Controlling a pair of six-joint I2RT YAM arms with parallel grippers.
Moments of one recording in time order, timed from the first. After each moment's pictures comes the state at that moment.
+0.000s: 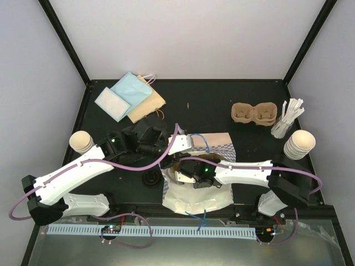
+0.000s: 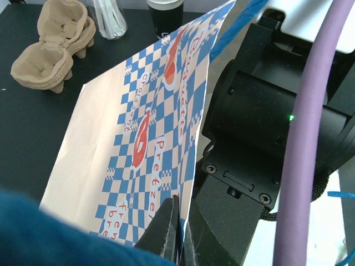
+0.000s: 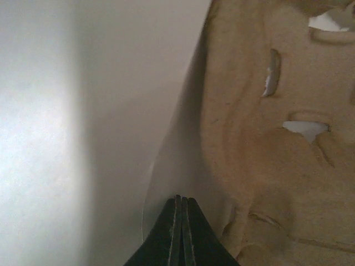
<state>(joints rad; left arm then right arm) -0.99 1.16 1.27 -0.77 0.31 0.27 1.18 1.53 0.82 -0.57 0.34 -0.60</state>
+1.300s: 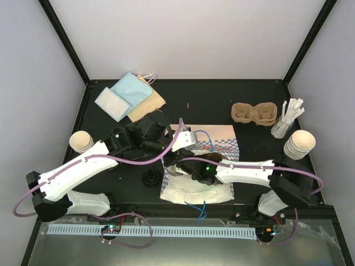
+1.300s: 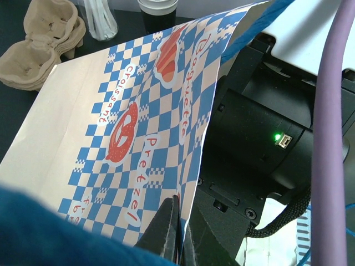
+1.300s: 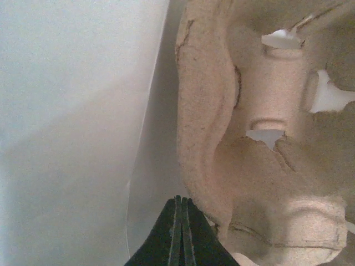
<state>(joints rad) -0.99 1.23 1.34 -0.79 0.36 0.22 1.15 1.52 0.82 -0.43 0.56 -0.65</state>
